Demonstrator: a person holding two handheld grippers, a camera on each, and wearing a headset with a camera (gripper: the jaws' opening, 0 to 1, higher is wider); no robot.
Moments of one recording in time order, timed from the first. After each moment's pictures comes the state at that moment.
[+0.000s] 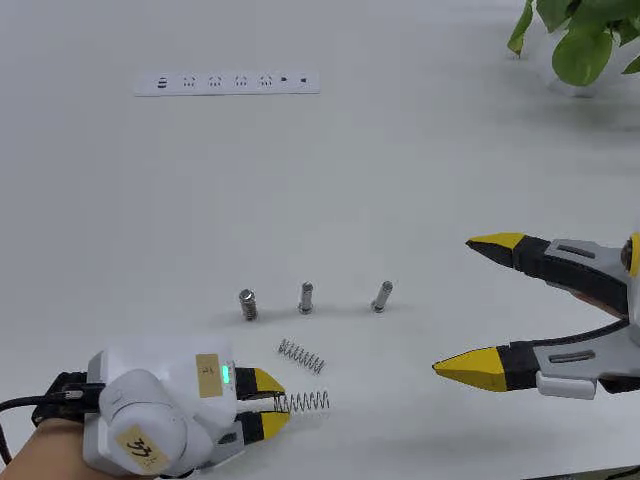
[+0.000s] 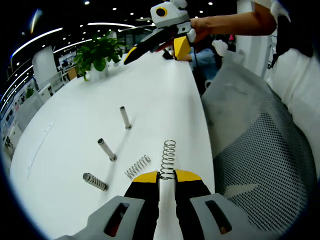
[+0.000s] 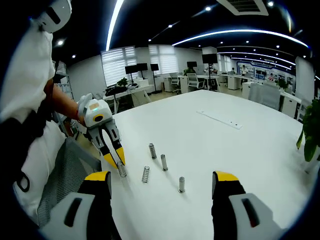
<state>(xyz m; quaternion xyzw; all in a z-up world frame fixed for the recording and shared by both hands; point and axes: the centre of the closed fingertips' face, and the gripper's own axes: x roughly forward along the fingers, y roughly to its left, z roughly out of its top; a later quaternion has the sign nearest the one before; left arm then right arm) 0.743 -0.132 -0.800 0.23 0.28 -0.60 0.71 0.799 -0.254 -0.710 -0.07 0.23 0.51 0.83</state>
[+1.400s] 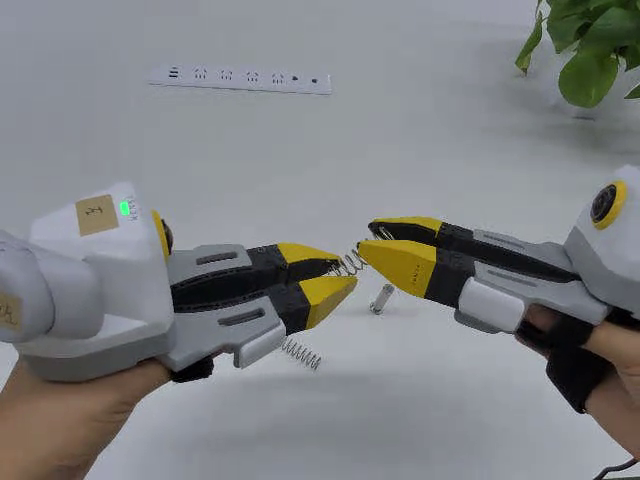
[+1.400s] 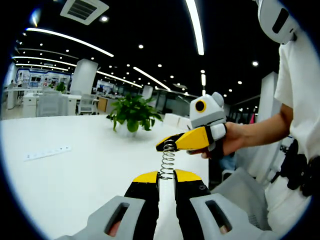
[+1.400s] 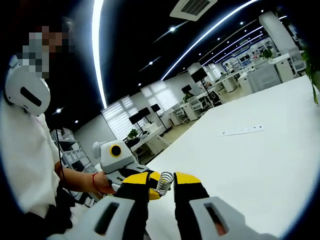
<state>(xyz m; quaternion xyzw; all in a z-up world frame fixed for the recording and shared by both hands) 0.802 -0.168 -0.657 -0.07 0.14 -0.55 0.82 0.813 -0.169 -0.631 0.20 0.19 0.51 0.81</state>
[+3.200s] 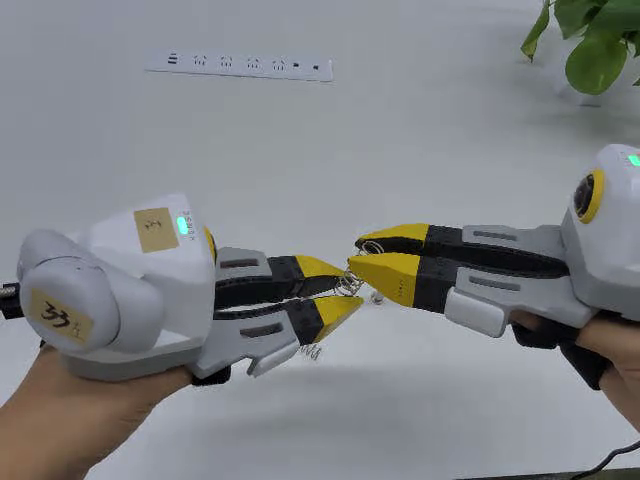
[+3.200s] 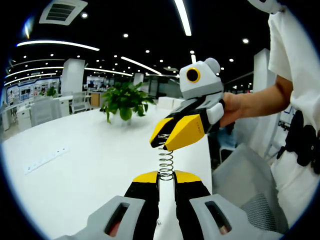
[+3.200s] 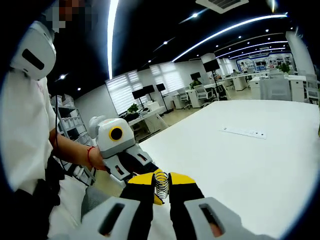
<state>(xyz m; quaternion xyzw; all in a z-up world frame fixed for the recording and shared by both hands) 0.791 -0.178 -0.688 0.03 0.16 -0.58 0.80 0.800 -0.161 -0.649 0.07 0.21 0.55 0.81</state>
